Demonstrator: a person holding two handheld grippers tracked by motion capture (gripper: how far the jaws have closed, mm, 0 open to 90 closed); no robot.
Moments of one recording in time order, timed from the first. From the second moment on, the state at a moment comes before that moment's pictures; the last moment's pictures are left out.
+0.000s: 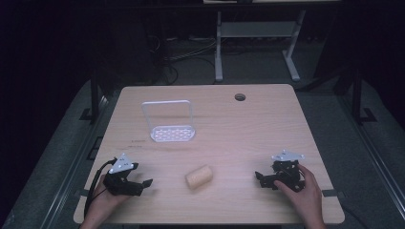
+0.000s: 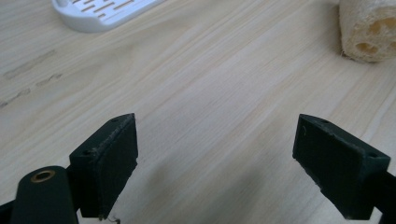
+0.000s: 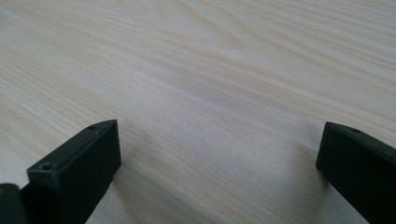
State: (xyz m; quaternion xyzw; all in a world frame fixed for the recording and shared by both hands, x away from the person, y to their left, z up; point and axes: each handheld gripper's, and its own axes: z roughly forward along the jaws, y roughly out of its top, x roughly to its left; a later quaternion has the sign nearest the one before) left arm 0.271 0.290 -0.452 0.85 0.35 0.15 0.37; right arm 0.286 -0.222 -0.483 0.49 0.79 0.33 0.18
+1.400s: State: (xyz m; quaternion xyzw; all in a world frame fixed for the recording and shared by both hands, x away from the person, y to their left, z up) left arm 0.287 0.246 -0.431 0.86 0.30 0.11 0.39; right arm 0.286 -0.223 -0.483 0.49 0.79 0.33 0.19
